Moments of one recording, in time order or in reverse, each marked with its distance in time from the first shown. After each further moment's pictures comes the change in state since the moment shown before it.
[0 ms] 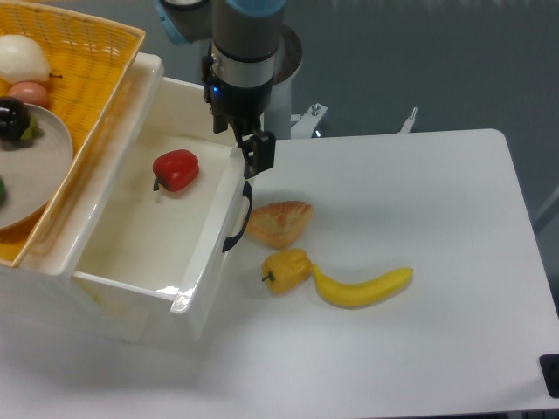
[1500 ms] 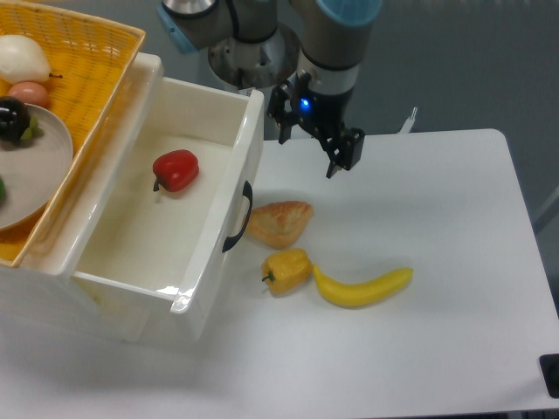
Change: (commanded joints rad) arm 0.154 -0.087 -0.048 0.049 0.026 -0.244
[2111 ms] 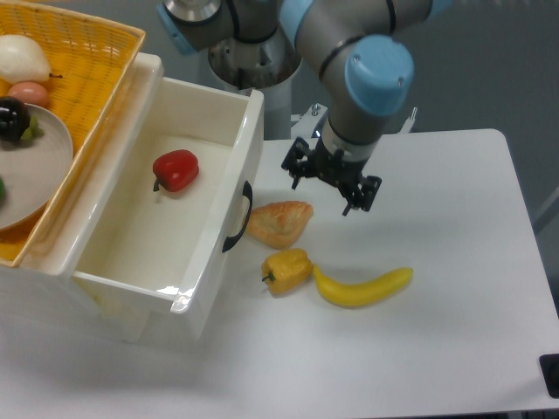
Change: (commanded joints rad) arm -0.008 -0.169 0.009 0.097 -0.003 -0.206
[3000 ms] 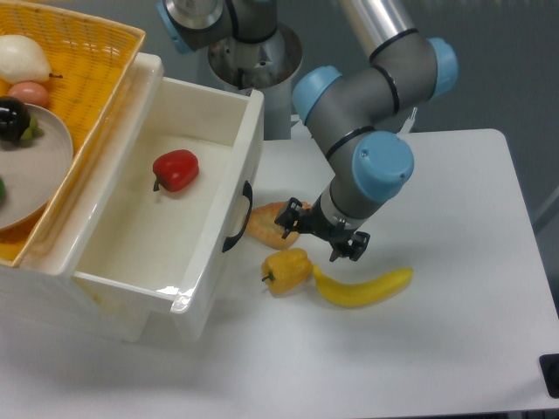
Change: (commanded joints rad) arm -0.046 -0.137 0.022 0.031 -0.077 -0.023
